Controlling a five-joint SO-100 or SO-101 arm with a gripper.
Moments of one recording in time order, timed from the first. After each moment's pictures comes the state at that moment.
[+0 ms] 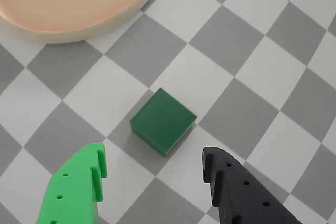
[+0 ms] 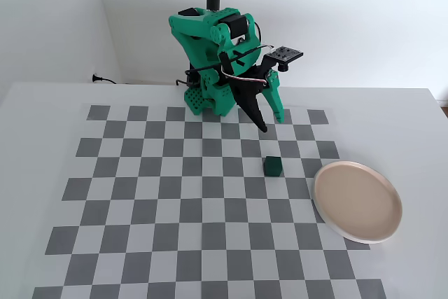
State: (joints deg) arm -37.4 174.0 149.8 69.6 -94.4
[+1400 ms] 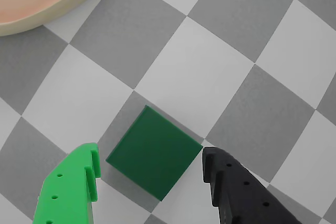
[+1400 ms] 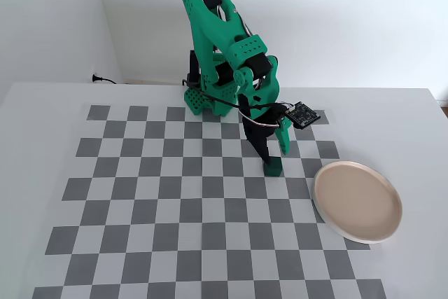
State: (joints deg) arm -36.0 131.0 148.2 41.8 -91.6
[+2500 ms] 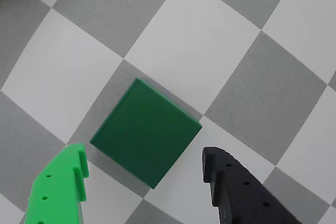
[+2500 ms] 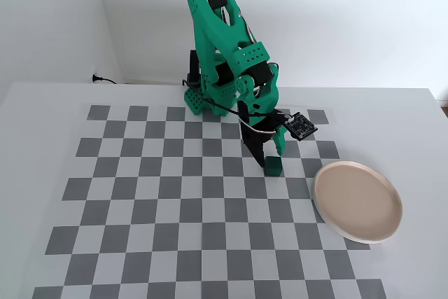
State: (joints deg) arm -35.3 125.0 148.2 41.3 -92.6
